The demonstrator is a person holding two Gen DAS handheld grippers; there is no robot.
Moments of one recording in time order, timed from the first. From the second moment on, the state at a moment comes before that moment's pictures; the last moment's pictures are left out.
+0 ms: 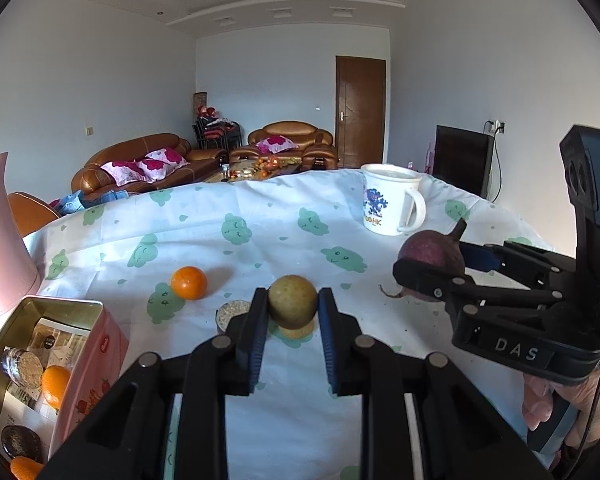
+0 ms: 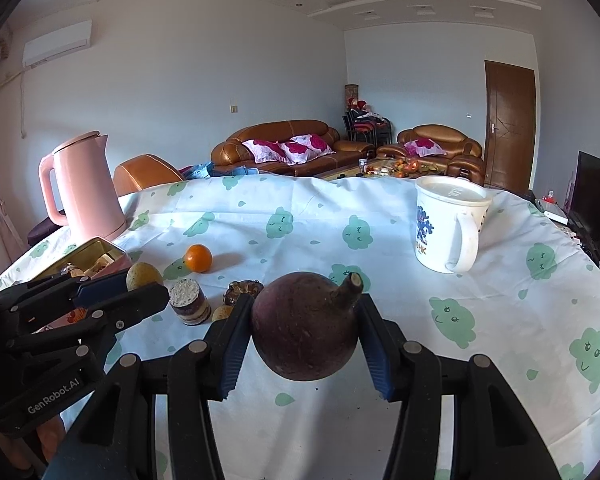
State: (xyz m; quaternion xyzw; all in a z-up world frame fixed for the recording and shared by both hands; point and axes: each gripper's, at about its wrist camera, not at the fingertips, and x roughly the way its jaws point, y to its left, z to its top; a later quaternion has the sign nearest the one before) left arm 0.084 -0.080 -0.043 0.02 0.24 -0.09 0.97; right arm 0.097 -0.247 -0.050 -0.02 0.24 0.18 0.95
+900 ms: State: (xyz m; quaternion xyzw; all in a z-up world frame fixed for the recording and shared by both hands) left arm 0.069 -0.082 -0.037 0.03 0.20 -0.07 0.98; right arm 0.077 -0.252 -0.042 -0.02 0.19 0.18 0.97
